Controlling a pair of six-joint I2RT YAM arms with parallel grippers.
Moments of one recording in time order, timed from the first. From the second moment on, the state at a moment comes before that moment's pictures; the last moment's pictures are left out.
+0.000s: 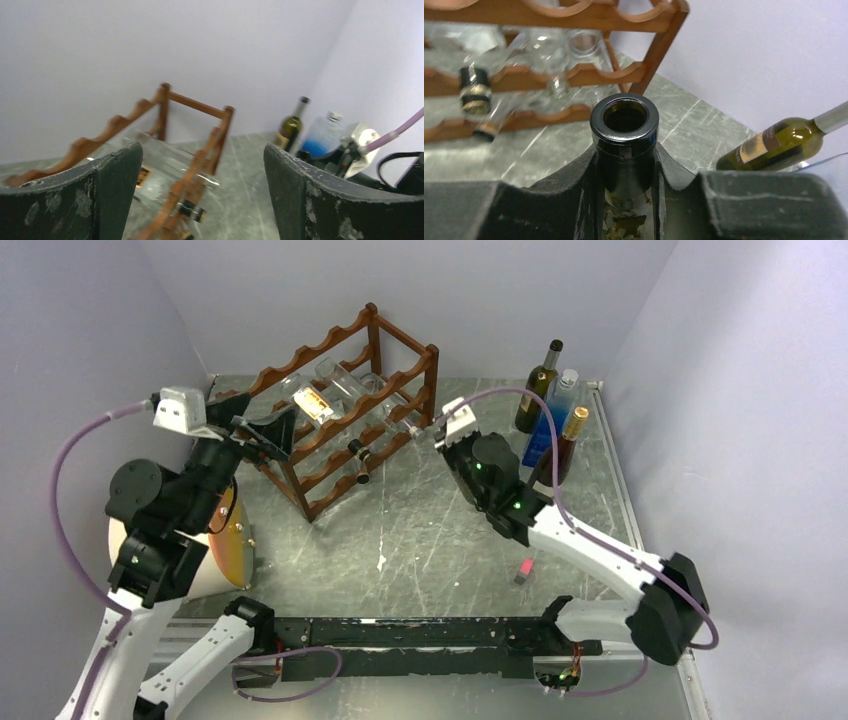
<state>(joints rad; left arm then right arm) -0.41 0.72 1.18 -0.22 0.00 -0.22 0.80 1.17 0.86 0.22 0.40 -0.35</state>
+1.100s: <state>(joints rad) -0.37 0.63 0.86 0.05 -0.28 -0.03 0.42 1.85 1.13 0.95 0.60 -0.24</state>
